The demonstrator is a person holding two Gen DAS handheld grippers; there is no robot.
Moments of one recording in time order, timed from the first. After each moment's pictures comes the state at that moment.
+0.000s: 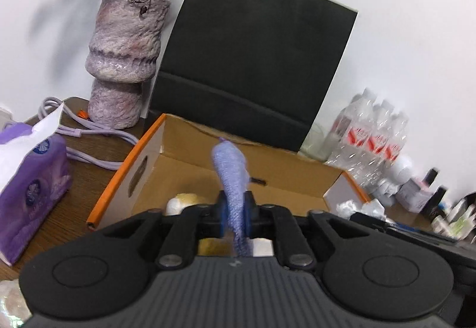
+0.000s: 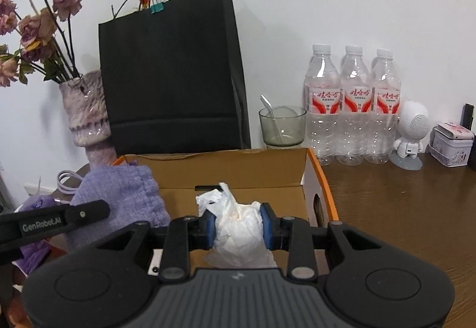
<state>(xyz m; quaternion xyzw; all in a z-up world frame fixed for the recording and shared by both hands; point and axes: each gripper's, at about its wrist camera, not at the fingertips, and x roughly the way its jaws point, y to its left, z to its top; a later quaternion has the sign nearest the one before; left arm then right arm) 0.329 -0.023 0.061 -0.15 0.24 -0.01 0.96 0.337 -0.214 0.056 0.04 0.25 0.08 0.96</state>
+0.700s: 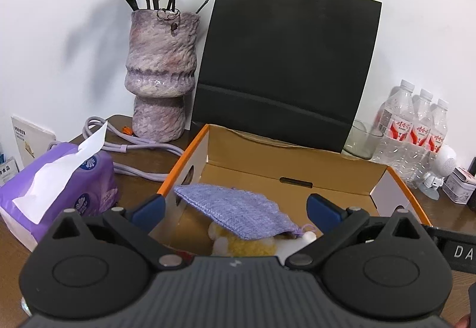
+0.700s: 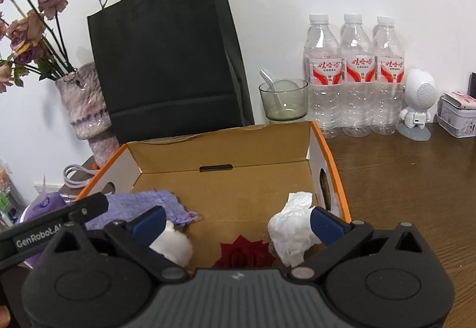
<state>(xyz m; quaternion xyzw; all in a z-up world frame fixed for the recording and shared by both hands) 0.323 -0.027 0.066 -0.10 0.24 0.08 0.96 0.346 -0.224 0.054 0.08 0.30 0.09 0.95</state>
